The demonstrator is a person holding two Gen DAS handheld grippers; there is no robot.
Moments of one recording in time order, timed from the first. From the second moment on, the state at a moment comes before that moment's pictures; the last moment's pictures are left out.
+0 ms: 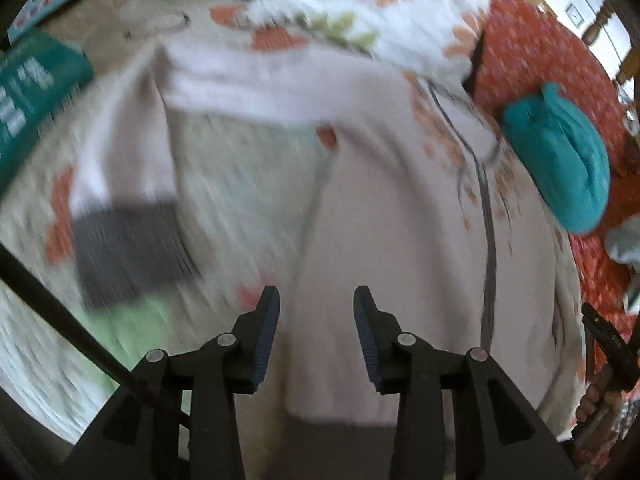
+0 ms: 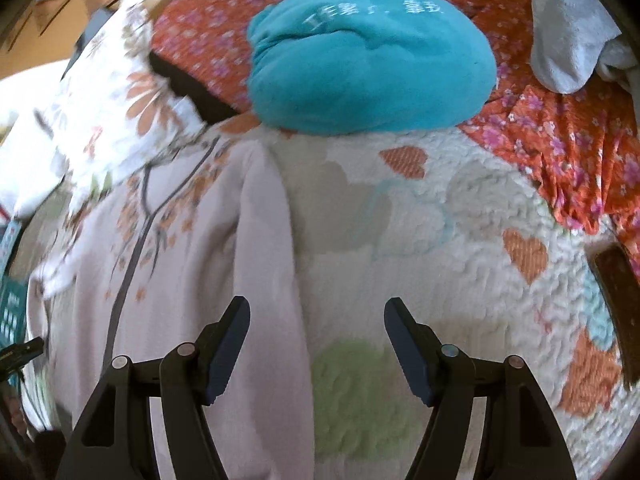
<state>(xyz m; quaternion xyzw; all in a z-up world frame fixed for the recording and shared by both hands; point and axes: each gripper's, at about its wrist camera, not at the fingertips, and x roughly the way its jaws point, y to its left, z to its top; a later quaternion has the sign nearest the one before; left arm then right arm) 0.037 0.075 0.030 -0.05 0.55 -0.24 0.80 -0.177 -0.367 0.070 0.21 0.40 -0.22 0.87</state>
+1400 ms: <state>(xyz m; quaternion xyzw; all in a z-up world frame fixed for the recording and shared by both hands) -0.055 0.058 0.015 -0.04 0.55 -0.28 0.79 -0.203 -0.261 0.014 0.23 0.45 -0.10 0.85</state>
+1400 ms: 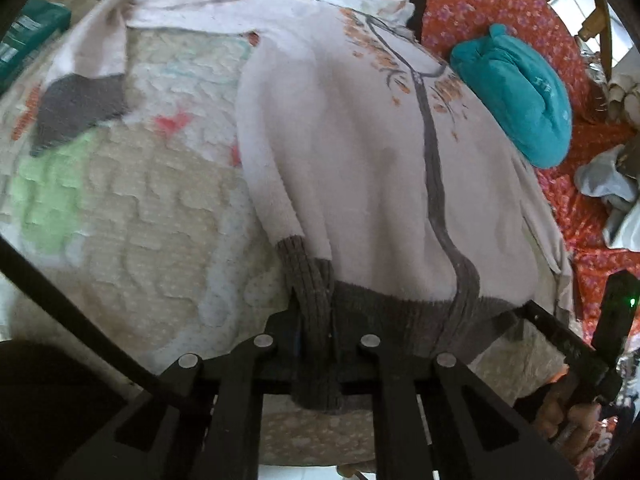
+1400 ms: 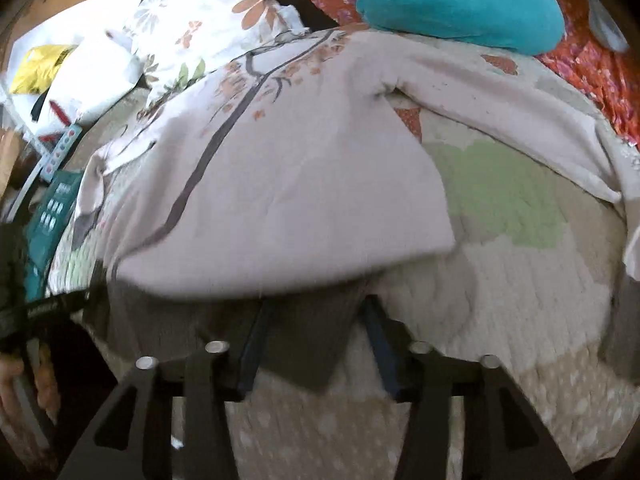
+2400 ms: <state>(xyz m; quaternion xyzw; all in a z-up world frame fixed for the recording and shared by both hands) -0.098 0.104 0.096 -0.02 0.46 -0.31 0.83 -0.349 -0.369 0.173 0.26 0.40 -0.19 0.86</state>
